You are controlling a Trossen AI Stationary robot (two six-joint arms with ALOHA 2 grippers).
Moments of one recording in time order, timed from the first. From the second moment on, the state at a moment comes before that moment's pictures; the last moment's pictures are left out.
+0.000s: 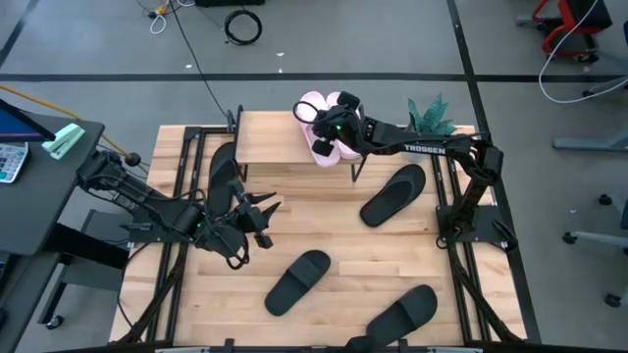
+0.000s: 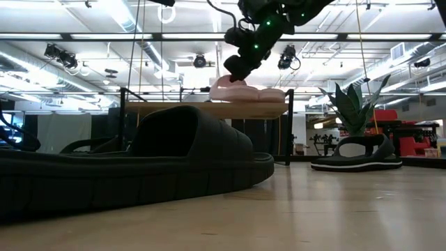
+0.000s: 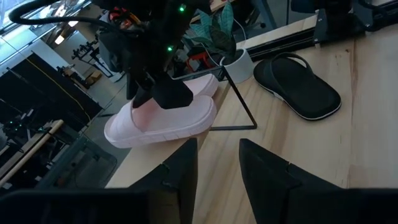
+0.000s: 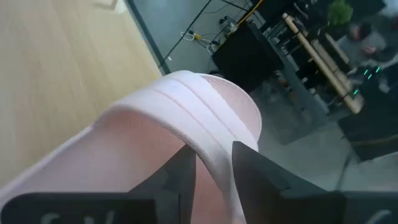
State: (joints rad) left arm -0.49 1.24 0.97 -0.28 -1.13 0.04; right arm -0.37 1.77 1.43 -0.16 0.54 -0.37
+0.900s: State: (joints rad) left arm -0.49 1.24 0.97 -0.28 -1.13 0.04; right arm -0.43 1.76 1.43 -0.15 0.27 -0.18
